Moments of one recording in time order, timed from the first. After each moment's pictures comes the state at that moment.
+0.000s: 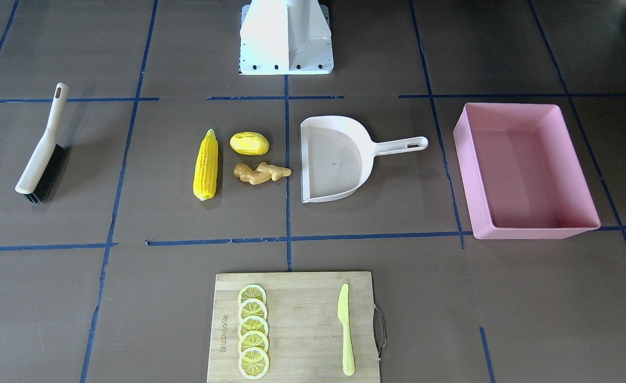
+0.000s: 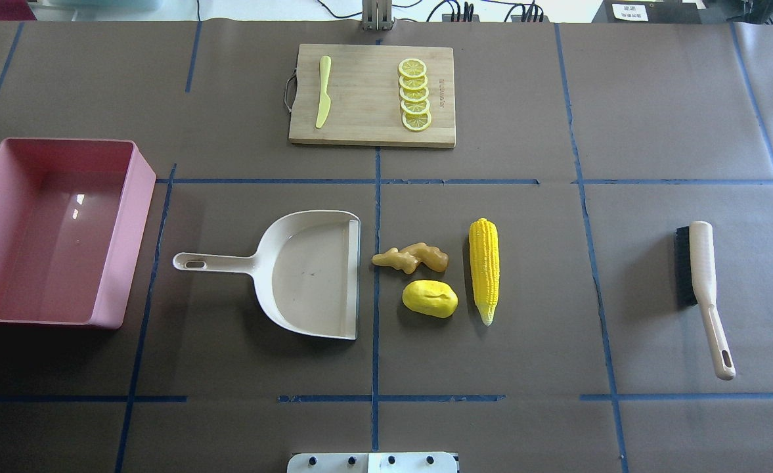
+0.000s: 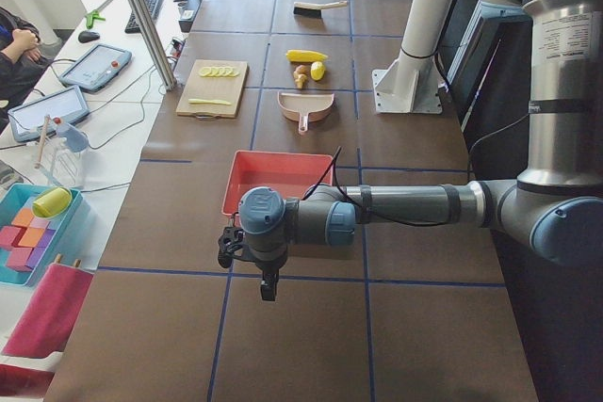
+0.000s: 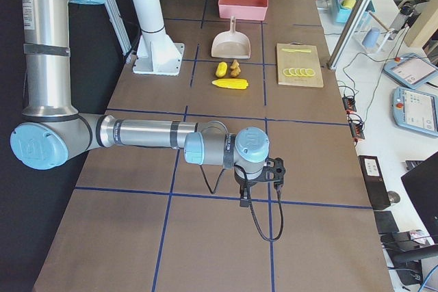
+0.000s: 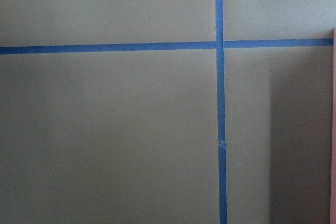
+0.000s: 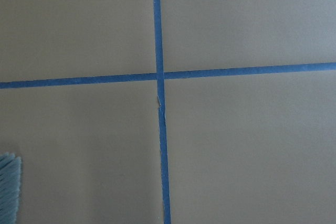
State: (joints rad) left arm -1.57 -1.48 -1.62 -1.63 -2.35 0.01; right arm 1.61 -1.61 1.62 -1.58 2.38 0.03
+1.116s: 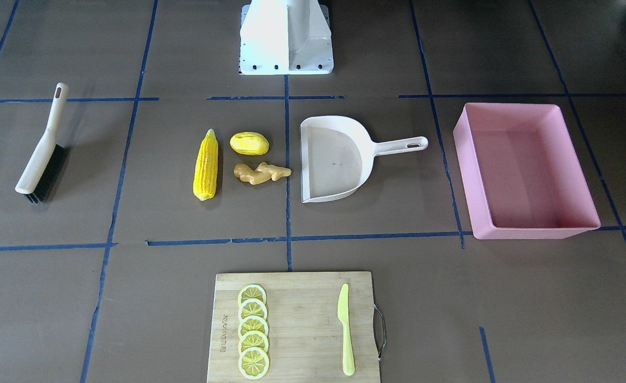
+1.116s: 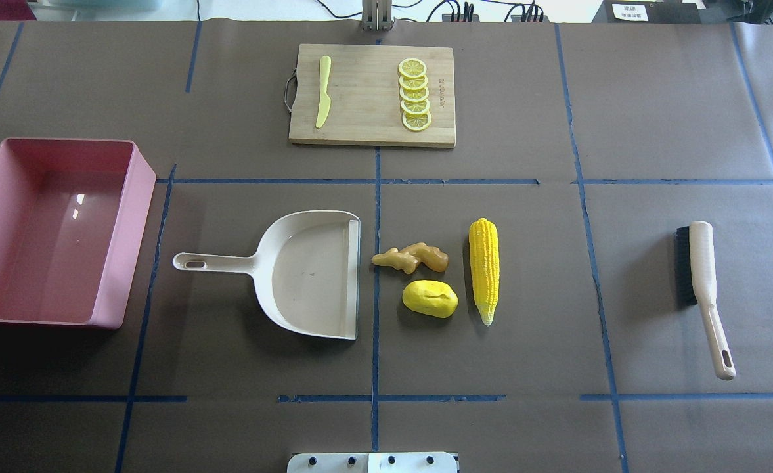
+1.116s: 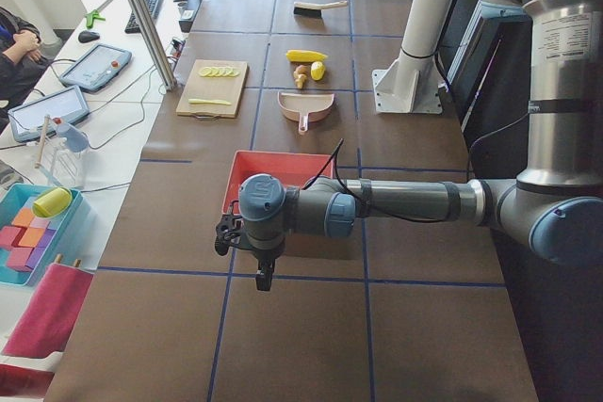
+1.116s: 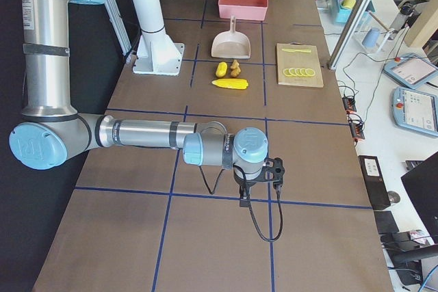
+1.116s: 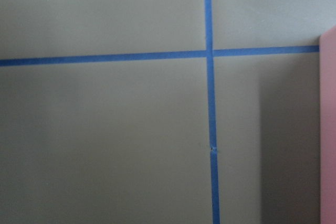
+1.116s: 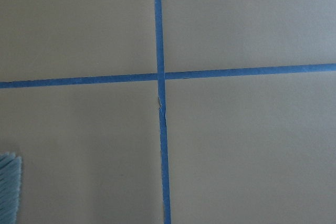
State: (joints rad) left arm -1.57 -1.49 -1.67 -1.63 -2.35 0.01; right arm 1.61 -1.61 1.62 -1.56 2.38 0.03
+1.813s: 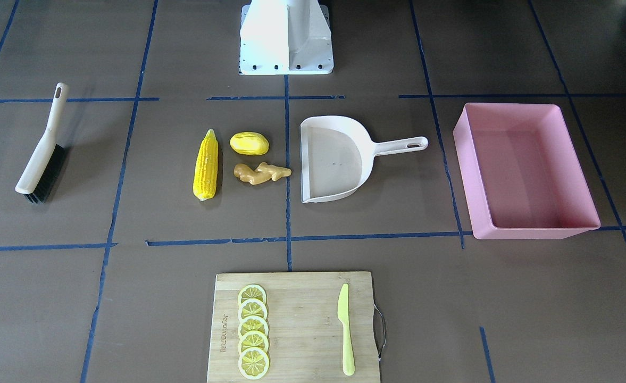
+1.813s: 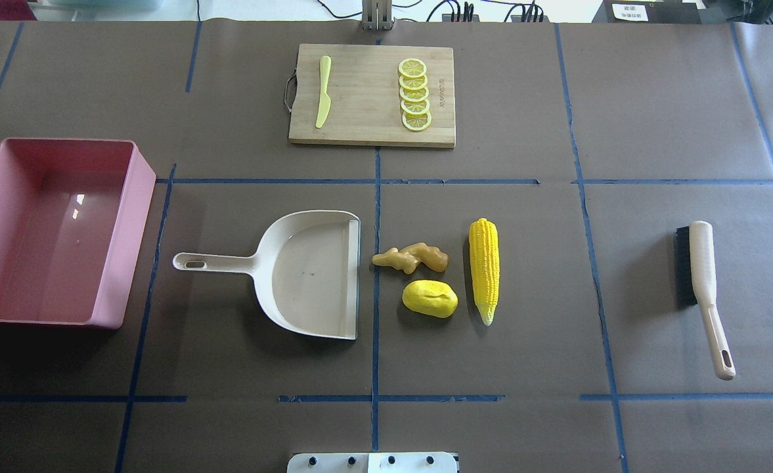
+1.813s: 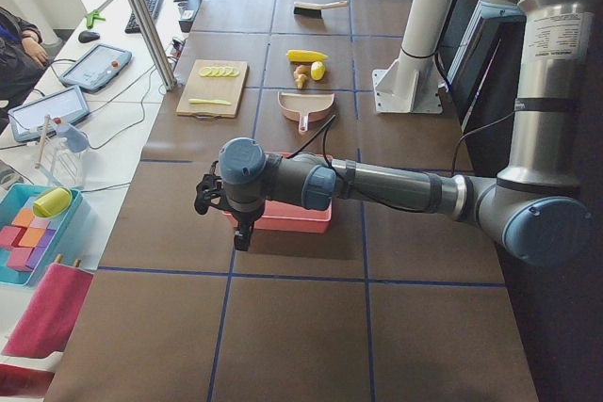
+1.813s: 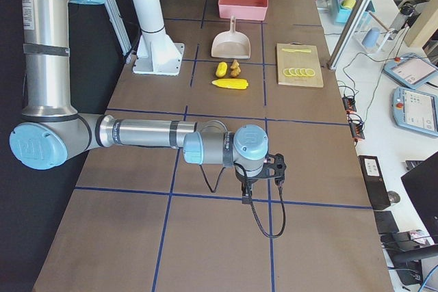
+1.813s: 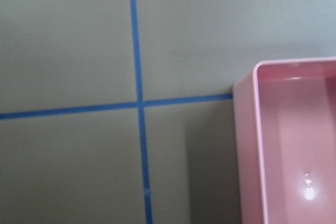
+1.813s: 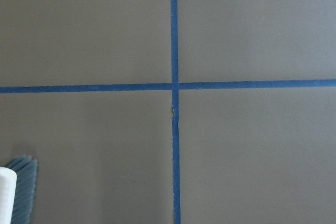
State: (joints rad) left arm -1.55 -1.61 -1.70 -1.63 -2.45 -0.05; right arm 1.61 -1.61 1.64 -1.54 2.40 0.03
